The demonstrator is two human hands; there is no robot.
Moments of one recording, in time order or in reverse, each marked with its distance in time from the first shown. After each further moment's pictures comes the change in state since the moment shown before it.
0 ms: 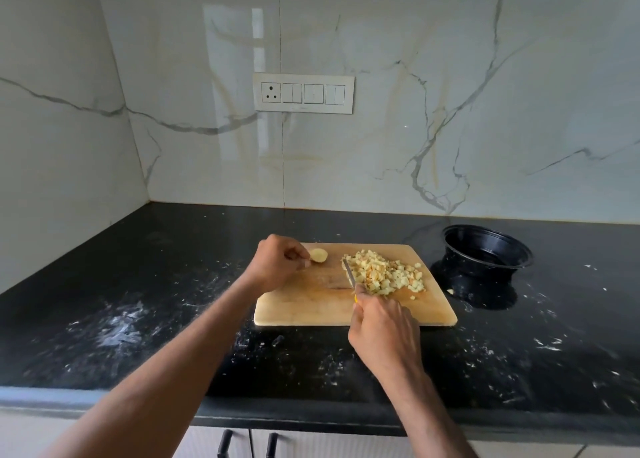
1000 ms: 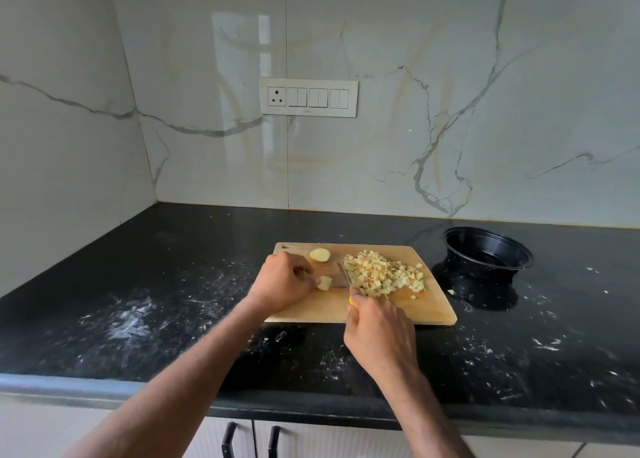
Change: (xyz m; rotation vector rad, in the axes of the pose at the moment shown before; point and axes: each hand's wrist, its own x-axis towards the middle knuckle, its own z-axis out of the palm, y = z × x) left_hand -0.039 0.018 0.011 0.187 0.019 -0.068; right_hand -0.007 -0.009 -0.006 0.021 0.016 -0.035
